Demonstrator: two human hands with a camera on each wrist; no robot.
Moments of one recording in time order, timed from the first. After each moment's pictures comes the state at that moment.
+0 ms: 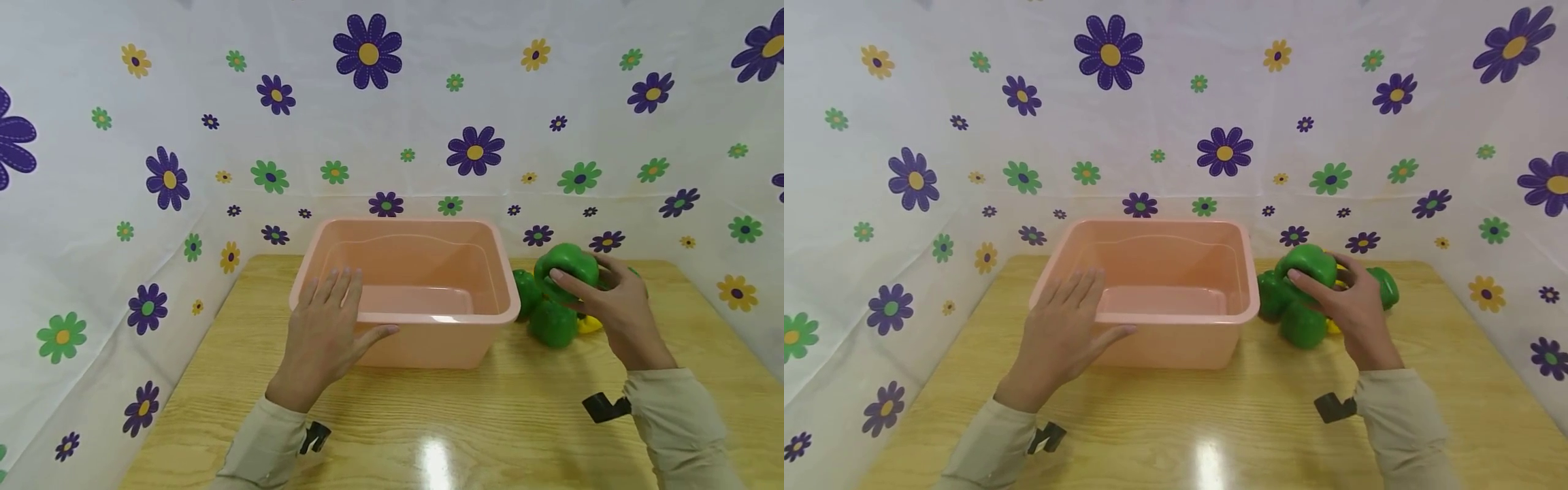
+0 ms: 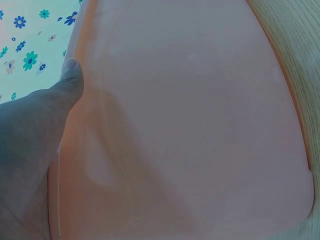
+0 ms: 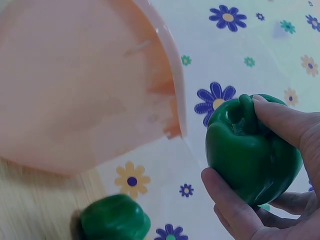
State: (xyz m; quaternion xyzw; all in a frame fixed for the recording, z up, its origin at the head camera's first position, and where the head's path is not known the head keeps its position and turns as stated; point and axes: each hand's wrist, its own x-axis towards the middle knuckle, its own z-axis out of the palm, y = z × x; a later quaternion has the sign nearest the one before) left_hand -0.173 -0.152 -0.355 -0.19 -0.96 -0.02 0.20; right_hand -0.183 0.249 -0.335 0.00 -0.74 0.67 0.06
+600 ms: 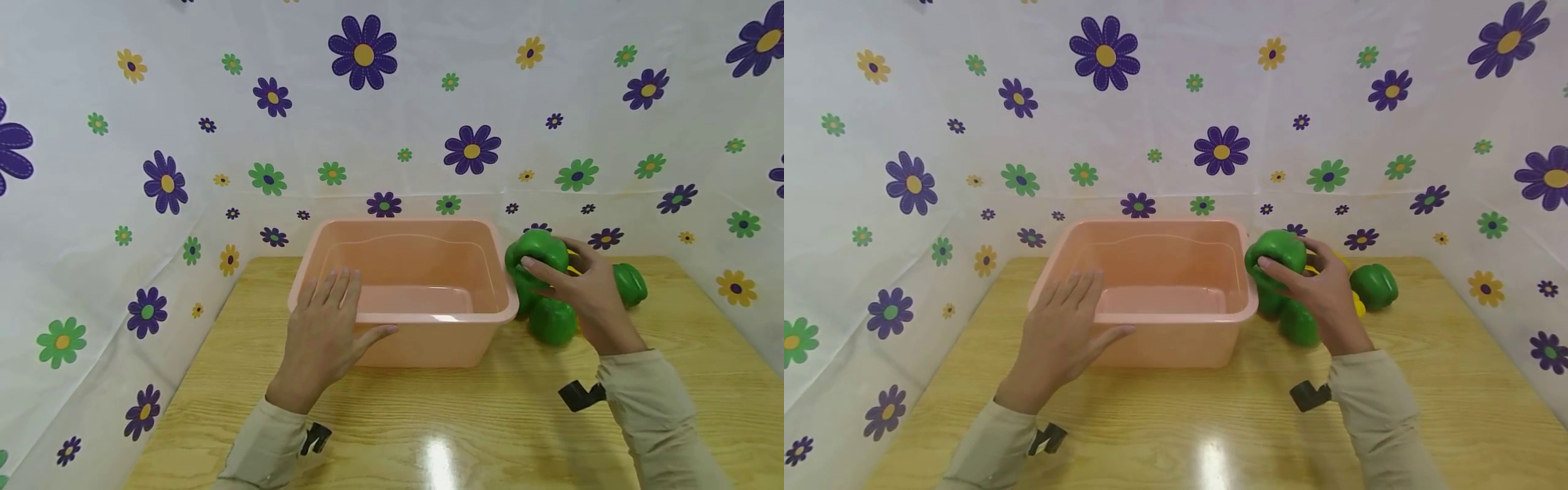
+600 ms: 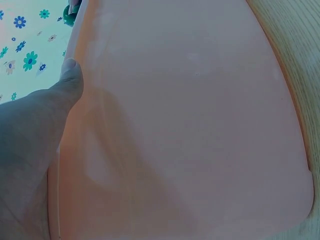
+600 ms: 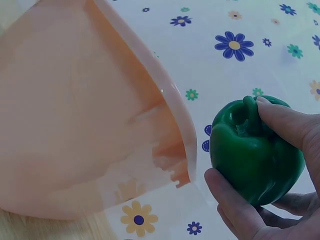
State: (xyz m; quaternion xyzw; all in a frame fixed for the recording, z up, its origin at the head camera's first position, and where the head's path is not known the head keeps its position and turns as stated) left_hand -0.173 -0.153 -0.355 -0.19 -0.96 -0.02 0.20; right_hand -0.193 0.215 -0.323 0.03 -0.72 0.69 0.06
